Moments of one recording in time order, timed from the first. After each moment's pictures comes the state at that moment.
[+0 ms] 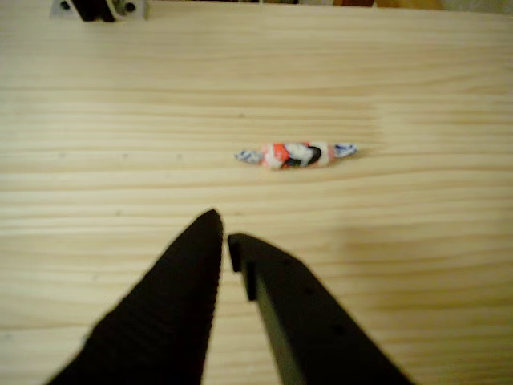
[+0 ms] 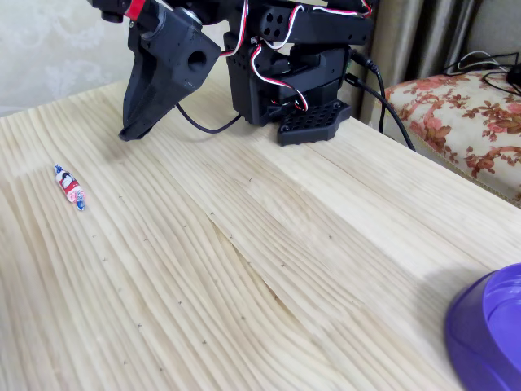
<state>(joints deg) -0.5 194.1 178.9 62.6 0.3</state>
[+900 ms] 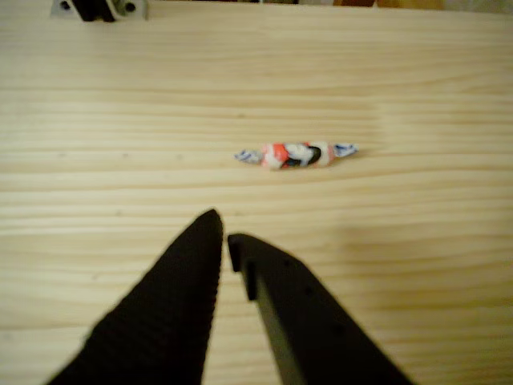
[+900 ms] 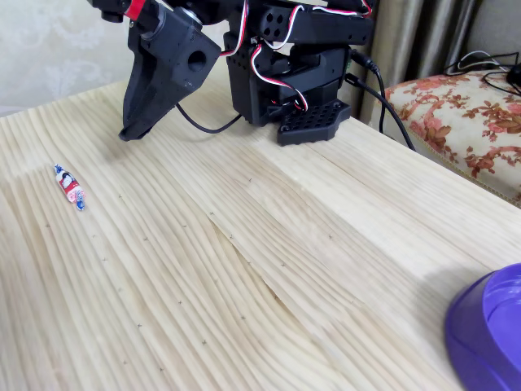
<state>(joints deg) -0.5 194.1 178.9 62.6 0.3</state>
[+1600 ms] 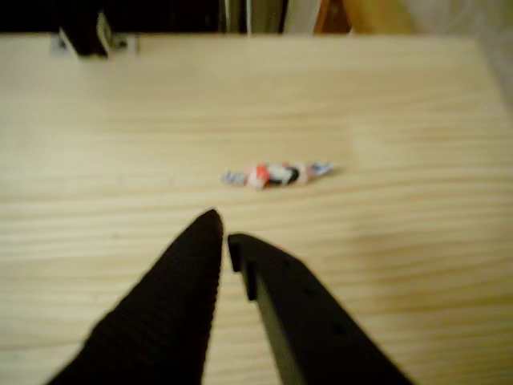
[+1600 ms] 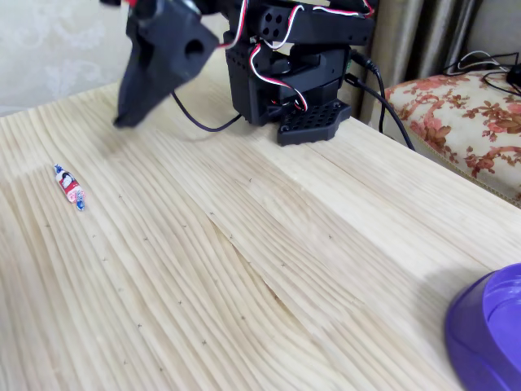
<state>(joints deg) 2.3 188.3 171.9 62.9 0.3</state>
